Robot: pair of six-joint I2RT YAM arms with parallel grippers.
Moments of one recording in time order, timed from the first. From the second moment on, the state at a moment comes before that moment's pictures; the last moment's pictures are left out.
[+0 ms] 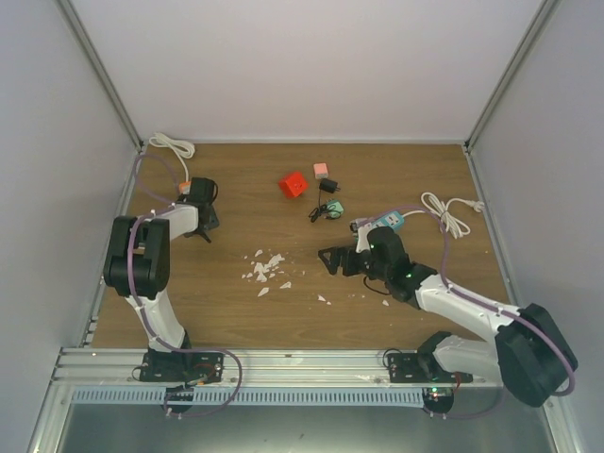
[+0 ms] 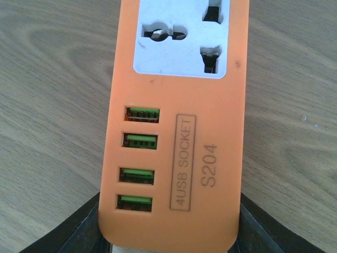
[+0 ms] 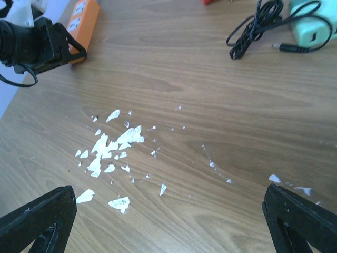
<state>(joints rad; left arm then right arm) -0.07 1.84 1.04 -0.30 -0.34 -0.46 0.63 1.18 0.51 0.08 -0.20 0.50</state>
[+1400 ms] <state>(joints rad) -1.04 1.37 0.67 -0.50 -0.52 -0.86 0.63 1.13 0.51 0.06 -0.15 0.49</state>
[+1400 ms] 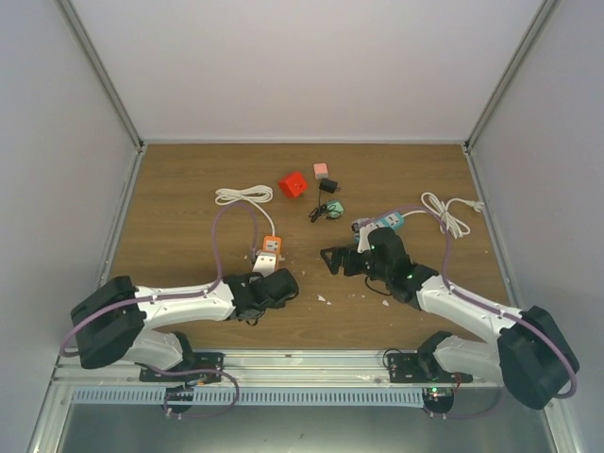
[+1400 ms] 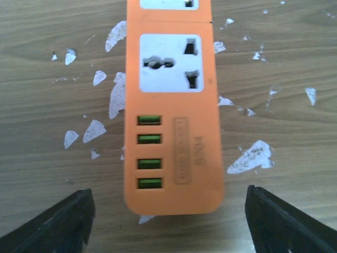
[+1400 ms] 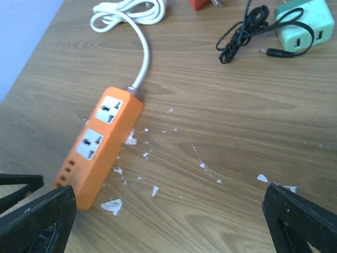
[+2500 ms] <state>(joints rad) -0.96 0.87 0.64 -0.35 -0.63 -0.61 0.66 1.40 0.71 -0.02 0.13 0.52</state>
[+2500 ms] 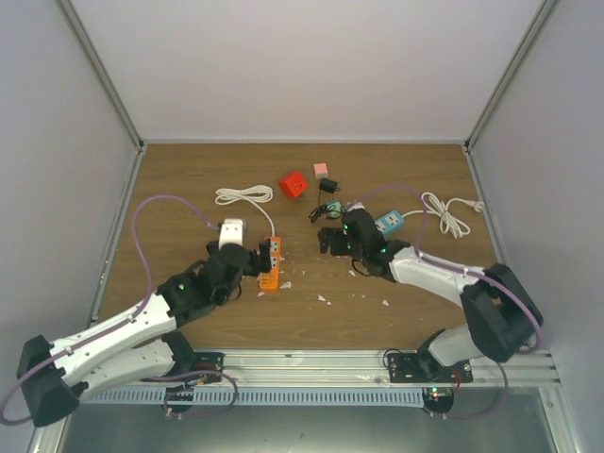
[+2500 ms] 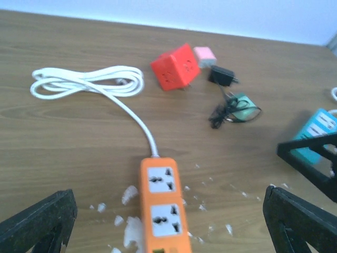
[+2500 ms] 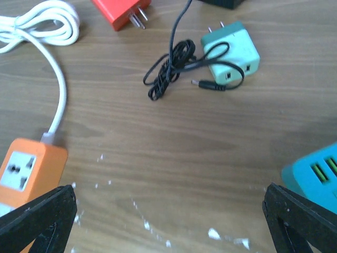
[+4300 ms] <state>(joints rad) -0.56 0.88 0.60 -0.20 -0.19 -0.42 0.47 1.91 1.15 -0.09 0.11 0.30</state>
